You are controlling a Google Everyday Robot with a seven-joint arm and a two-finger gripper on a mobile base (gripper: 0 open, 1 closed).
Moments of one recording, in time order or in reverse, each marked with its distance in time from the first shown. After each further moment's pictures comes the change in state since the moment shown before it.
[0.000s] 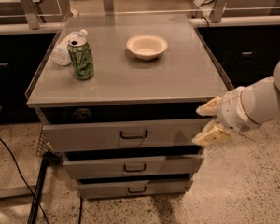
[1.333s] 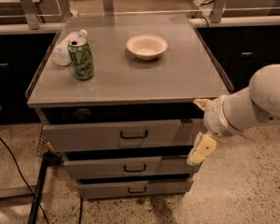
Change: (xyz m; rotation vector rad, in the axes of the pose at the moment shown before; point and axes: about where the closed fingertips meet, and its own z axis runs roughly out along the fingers) arm 0.000 0.001 0.043 0.008 0.019 -0.027
